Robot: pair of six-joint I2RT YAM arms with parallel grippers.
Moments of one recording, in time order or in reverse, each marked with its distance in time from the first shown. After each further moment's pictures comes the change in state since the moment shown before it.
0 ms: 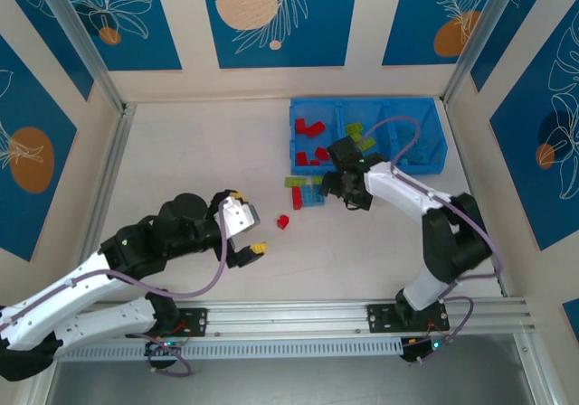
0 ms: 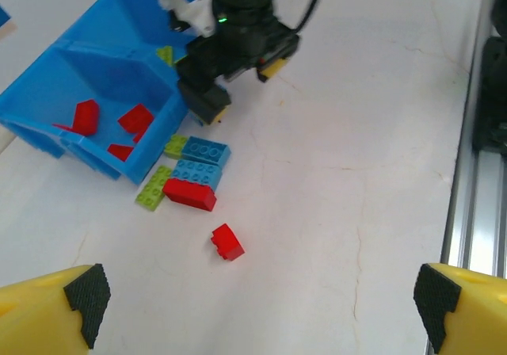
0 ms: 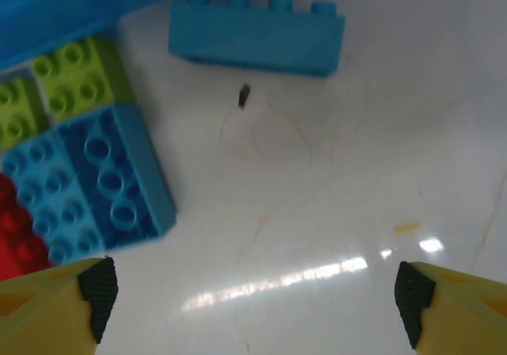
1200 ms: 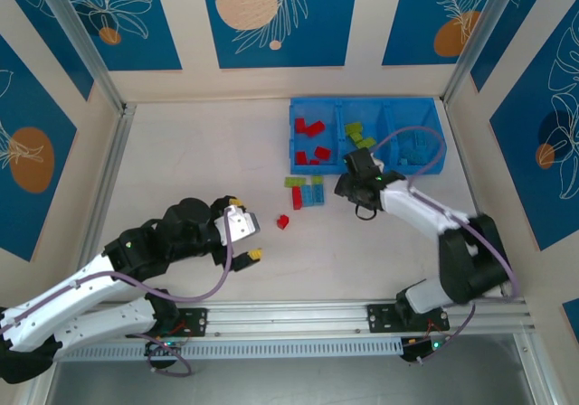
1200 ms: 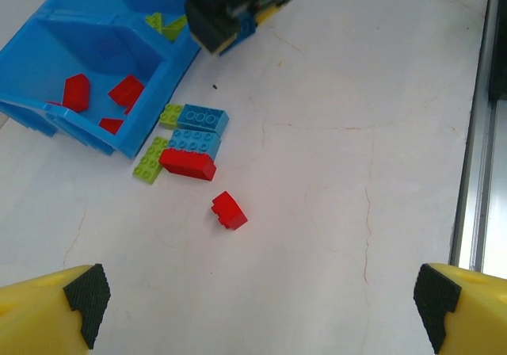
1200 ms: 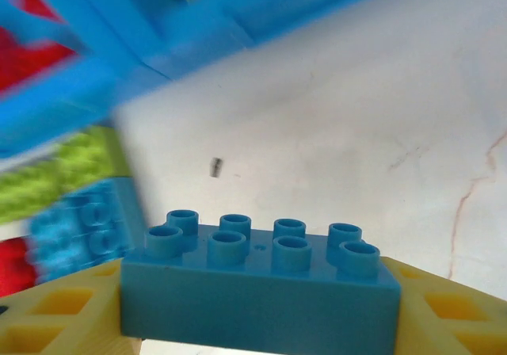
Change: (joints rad) left arm 0.019 -0.006 -0.046 -0.026 -0.015 0.051; right arm -0.058 -0.273 -0.260 0.257 0.063 0.002
